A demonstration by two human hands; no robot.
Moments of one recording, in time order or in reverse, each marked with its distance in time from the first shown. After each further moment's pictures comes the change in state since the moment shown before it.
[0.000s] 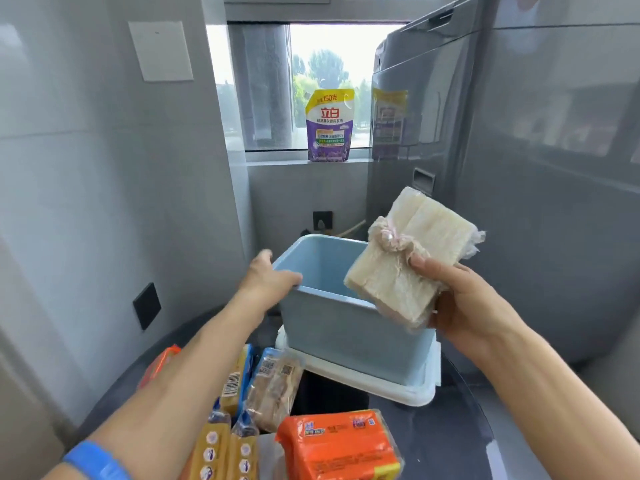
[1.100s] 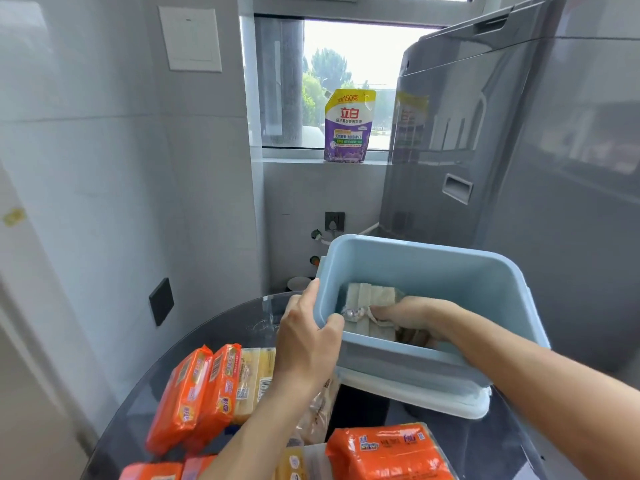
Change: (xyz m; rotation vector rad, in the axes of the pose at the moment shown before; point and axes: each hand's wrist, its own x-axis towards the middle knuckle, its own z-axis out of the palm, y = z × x) left_hand -0.042 -0.060 0.017 -0.139 0.125 0.296; right_hand 0.091 0.064 0.061 -1.172 -0.034 0.543
